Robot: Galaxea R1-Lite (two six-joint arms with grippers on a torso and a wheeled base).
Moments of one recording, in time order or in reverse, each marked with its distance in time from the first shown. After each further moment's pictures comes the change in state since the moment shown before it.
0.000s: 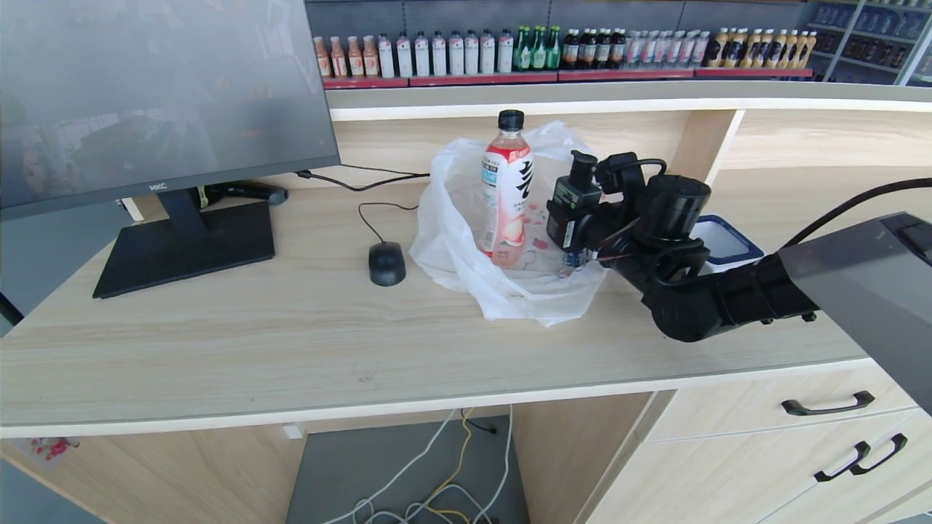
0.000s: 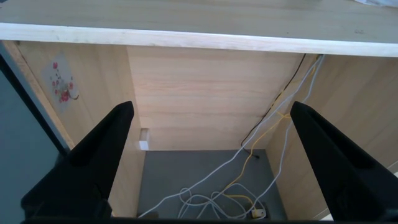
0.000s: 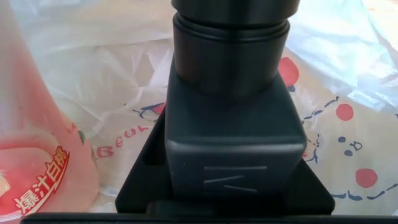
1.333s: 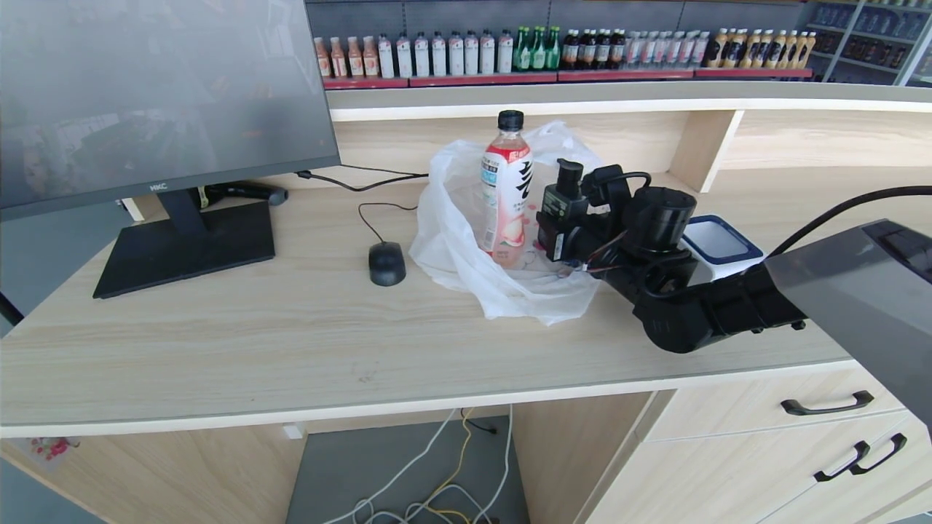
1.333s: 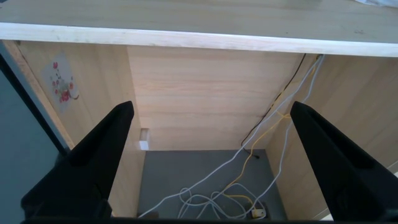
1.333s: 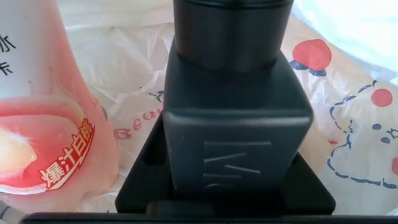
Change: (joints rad) left arm 0.000 0.000 0.000 0.000 0.000 0.000; right arm 0.029 0.015 0.033 -0.008 0.000 -0.020
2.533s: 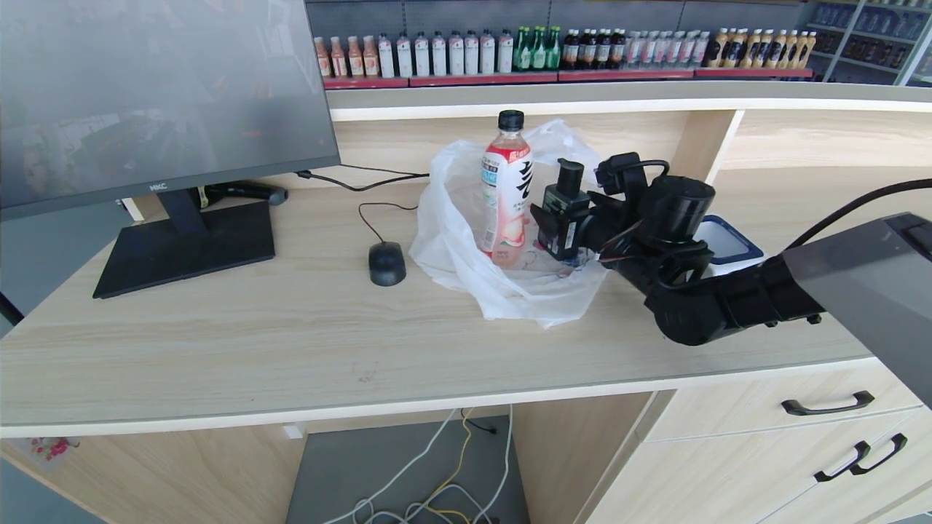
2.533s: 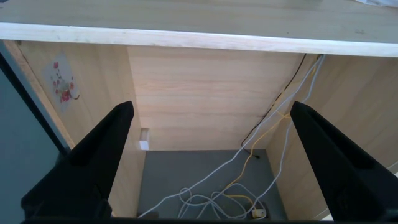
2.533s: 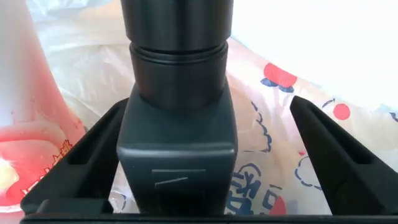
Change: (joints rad) left arm 0.001 0.000 0.000 0.000 0.000 0.000; right arm -0.030 -0.030 0.000 -0.019 -0.001 0.002
